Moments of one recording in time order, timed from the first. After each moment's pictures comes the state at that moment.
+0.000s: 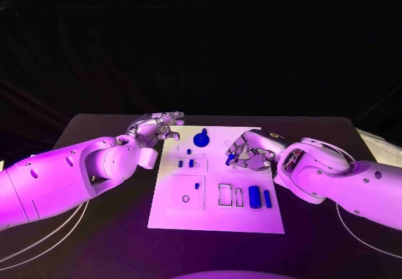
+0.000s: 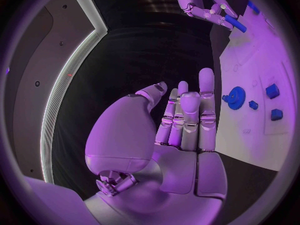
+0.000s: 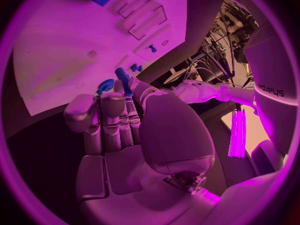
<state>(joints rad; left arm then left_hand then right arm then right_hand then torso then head) 1.18 -0.81 -0.02 1.48 0.12 -0.20 0.29 1.27 -0.10 0.42 0.07 0.17 0.98 0.19 0.14 0.07 1.06 0.10 0.37 0.18 1.27 0.02 1.14 0.73 0.17 1.17 0.12 0.56 0.91 1.14 -0.94 -0.01 1.75 -1.46 -0.32 -0.14 1.39 -0.05 0.39 0.07 0.08 1.11 0.13 0.09 0.08 1.17 0.06 0.22 0.07 1.46 -0.02 1.00 0.72 0.13 1.33 0.08 1.22 0.91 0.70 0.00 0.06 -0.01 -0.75</state>
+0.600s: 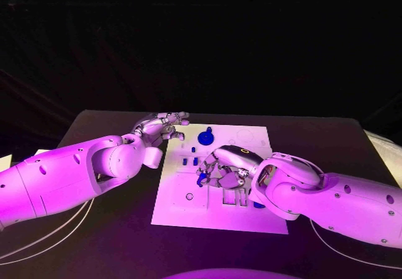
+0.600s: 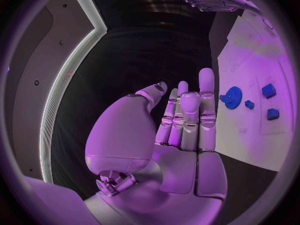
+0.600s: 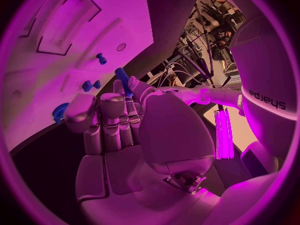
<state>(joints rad) 1.17 -0.82 -0.02 1.48 0.12 -0.20 0.29 1.27 -0.10 0.42 0.07 0.17 0.98 0.19 0.14 0.07 1.06 0.10 0.37 0.18 1.27 0.02 1.14 0.73 0.17 1.17 0.12 0.56 0.91 1.08 -0.78 -0.02 1.76 -1.47 -0.30 -0.07 1.39 -0.05 0.39 0.06 0.08 1.11 0.13 0.10 0.08 1.17 0.06 0.22 0.07 1.46 -0.02 1.01 0.74 0.13 1.33 0.08 1.23 0.92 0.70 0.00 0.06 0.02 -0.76</state>
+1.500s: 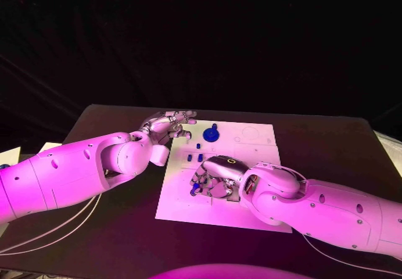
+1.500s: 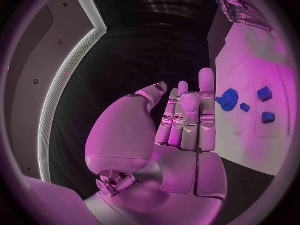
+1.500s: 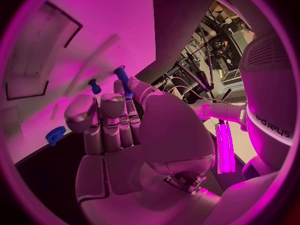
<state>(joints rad) 1.16 -0.81 -0.02 1.48 0.12 -0.20 0.29 1.27 -0.10 0.42 0.07 0.17 0.98 0.19 0.14 0.07 1.06 0.10 0.37 0.18 1.27 0.02 1.14 0.73 0.17 1.17 0.12 0.56 0.91 1.01 -0.65 -0.02 1.66 -1.58 -0.25 -0.09 1.39 -0.05 0.40 0.06 0.09 1.11 0.13 0.09 0.08 1.17 0.06 0.21 0.07 1.46 -0.02 1.01 0.73 0.13 1.33 0.08 1.23 0.92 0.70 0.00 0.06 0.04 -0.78</state>
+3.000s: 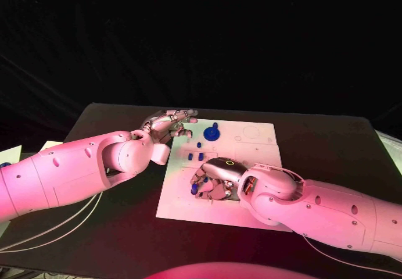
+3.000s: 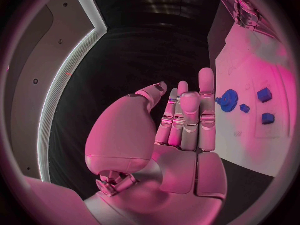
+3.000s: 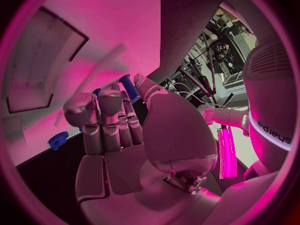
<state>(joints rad) 1.16 -0.81 -0.02 1.48 0.12 -0.19 0.29 1.27 -0.10 0.42 0.07 0.17 0.98 0.19 0.14 0.07 1.06 0.11 0.37 0.18 1.27 0.02 1.14 0.72 0.17 1.17 0.13 0.56 0.91 1.00 -0.63 -0.03 1.63 -1.61 -0.23 -0.10 1.31 -0.13 0.29 0.06 0.12 1.01 0.17 0.07 0.07 1.06 0.11 0.15 0.06 1.45 0.00 1.00 0.69 0.13 1.31 0.11 1.21 0.87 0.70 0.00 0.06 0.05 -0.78</state>
